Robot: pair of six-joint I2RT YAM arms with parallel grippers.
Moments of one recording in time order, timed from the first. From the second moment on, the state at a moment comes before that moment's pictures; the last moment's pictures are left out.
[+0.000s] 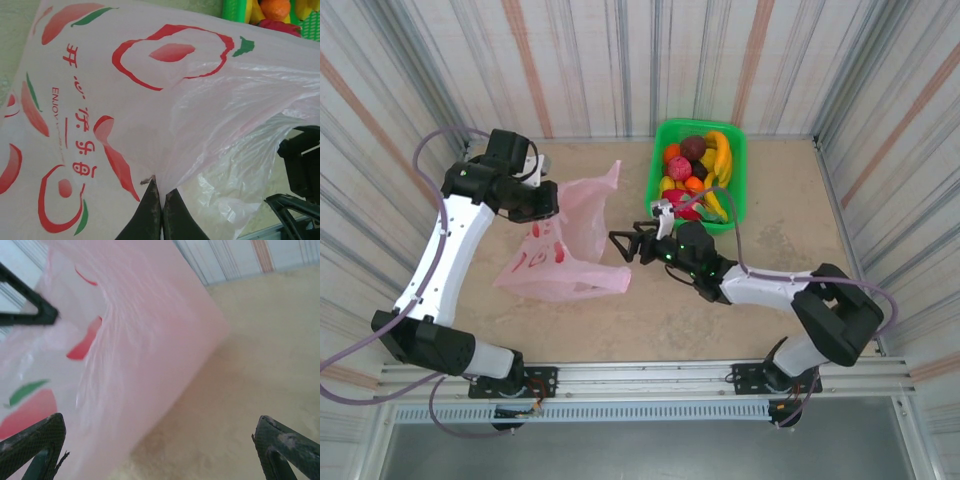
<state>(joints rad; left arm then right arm) -0.25 1.41 1.61 -1.26 0.23 -0.32 0.82 1.51 0.70 0.71 -0.13 0.61</state>
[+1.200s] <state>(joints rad) -0.20 1.49 1.83 -1.36 0.15 -0.13 0.76 1.52 0.93 0.11 0.10 0.70</state>
